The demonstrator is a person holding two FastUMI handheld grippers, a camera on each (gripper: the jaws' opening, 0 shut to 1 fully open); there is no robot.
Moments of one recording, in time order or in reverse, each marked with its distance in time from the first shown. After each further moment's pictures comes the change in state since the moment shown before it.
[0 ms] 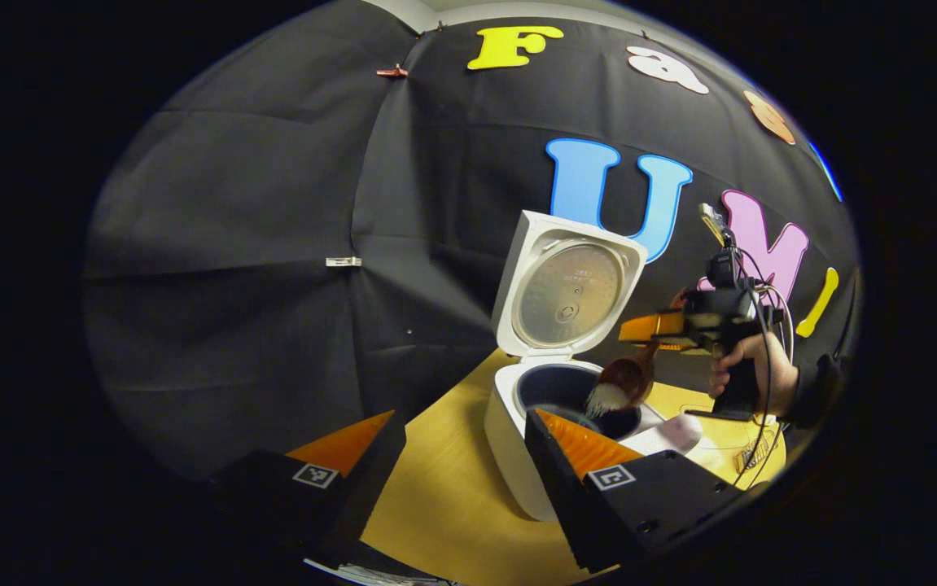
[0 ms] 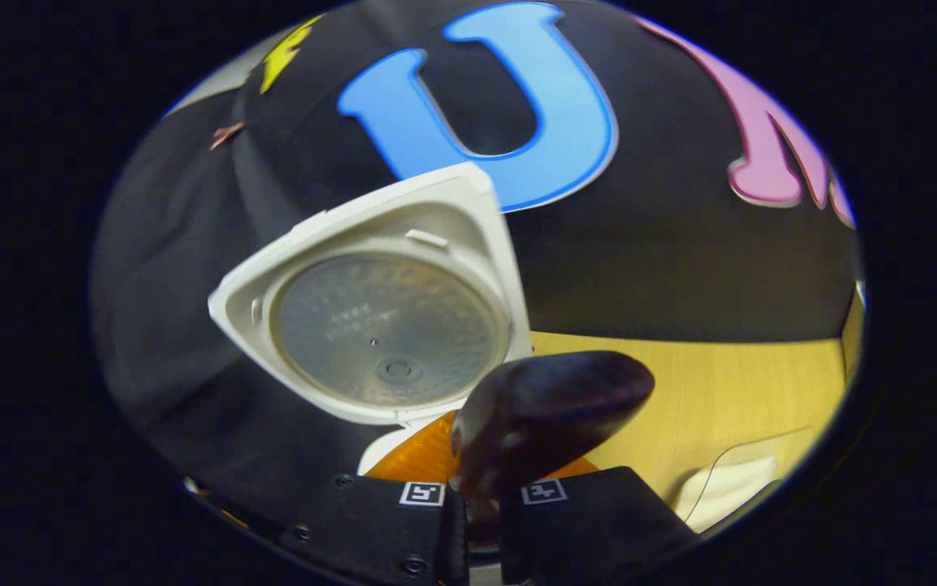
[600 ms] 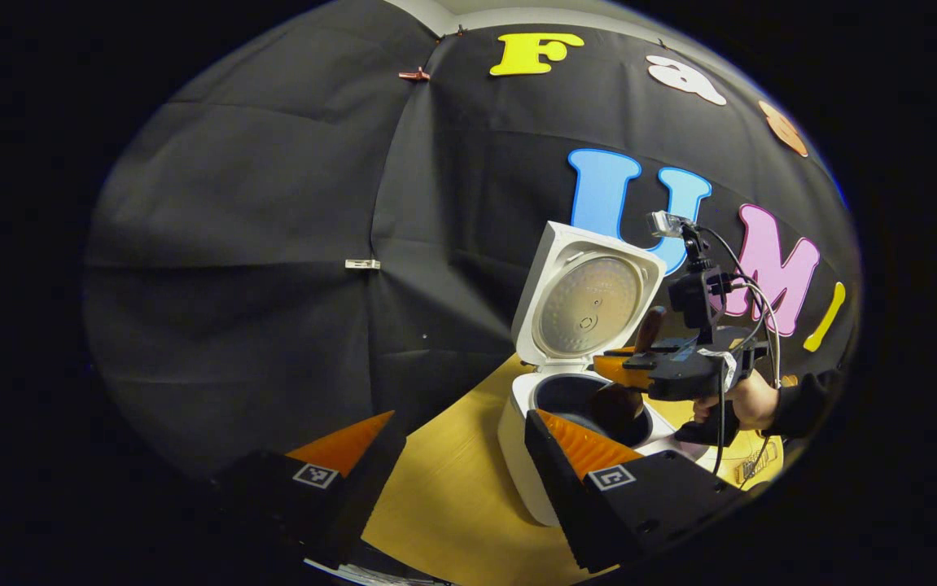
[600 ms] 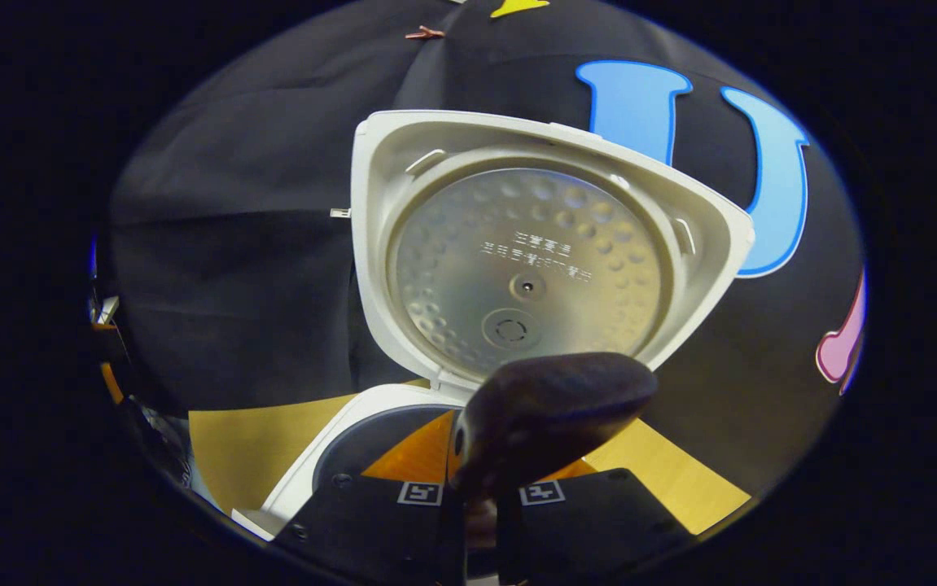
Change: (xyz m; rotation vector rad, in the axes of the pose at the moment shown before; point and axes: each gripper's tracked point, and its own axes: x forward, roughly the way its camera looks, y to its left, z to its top) left arm 0.001 0.018 -0.001 -0.039 -0.023 0.047; right arm 0.026 0.060 -0.029 -0.480 0.011 0.115
